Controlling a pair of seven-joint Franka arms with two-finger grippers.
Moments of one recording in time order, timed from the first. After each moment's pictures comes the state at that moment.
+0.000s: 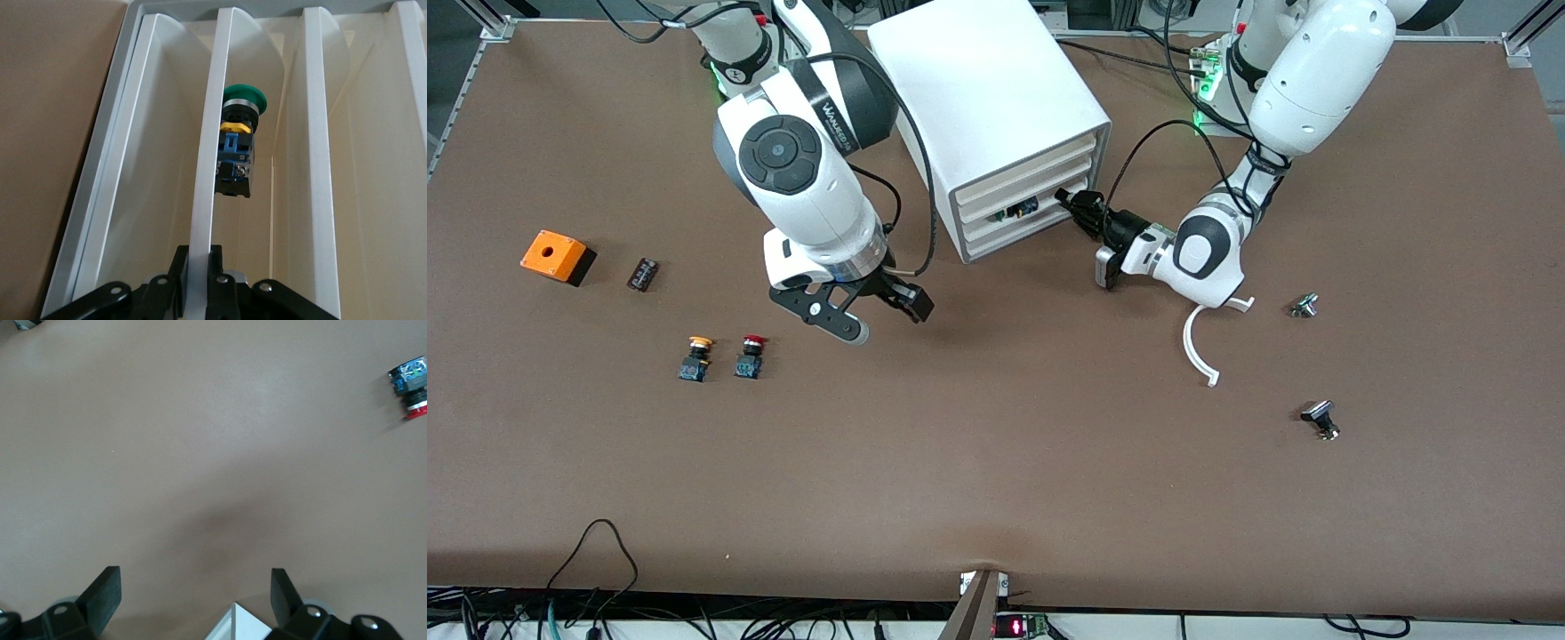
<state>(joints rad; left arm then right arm) -0.22 0.67 -0.15 -2.11 -1.22 1.69 1.15 0.42 0.49 0.18 -1.35 -0.04 1.91 1.09</state>
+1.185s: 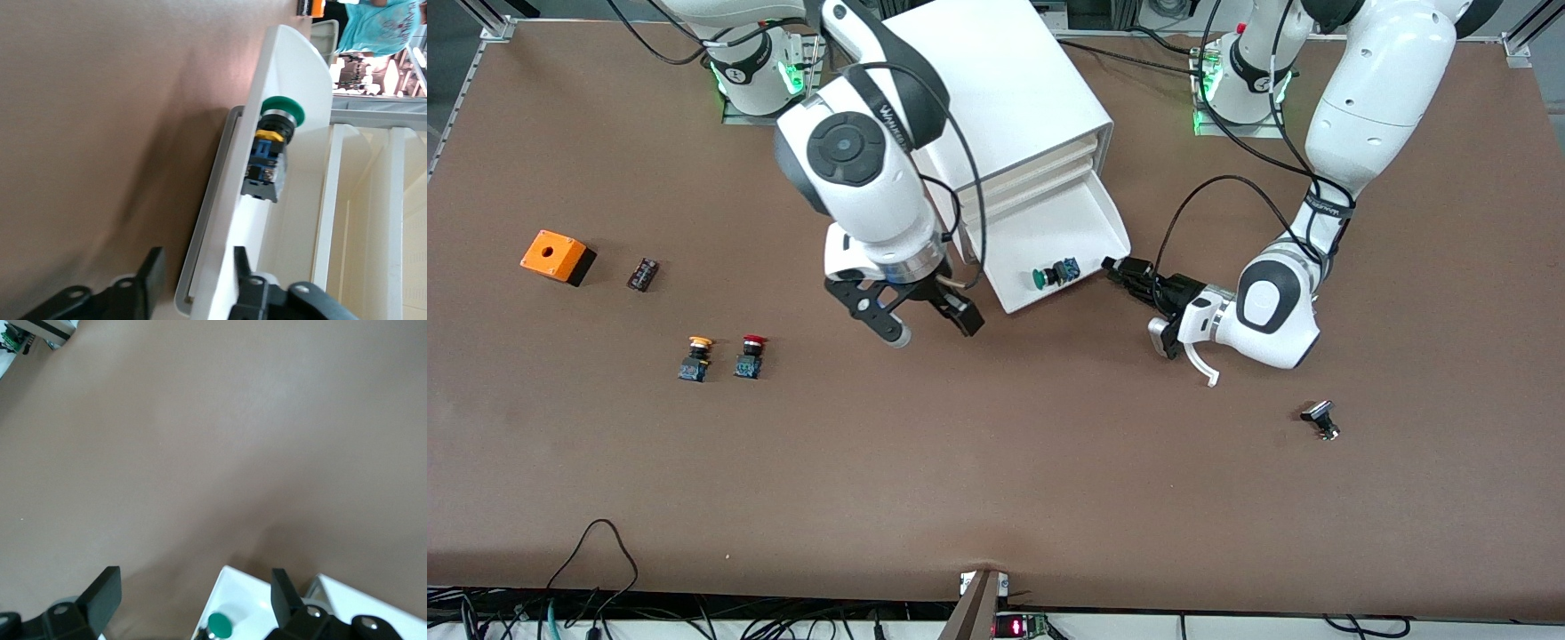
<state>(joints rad) -0.10 0.72 -0.08 -1.82 -0.97 1.69 0.86 0.54 0.61 0.17 -1.20 -0.05 1.97 1.44</state>
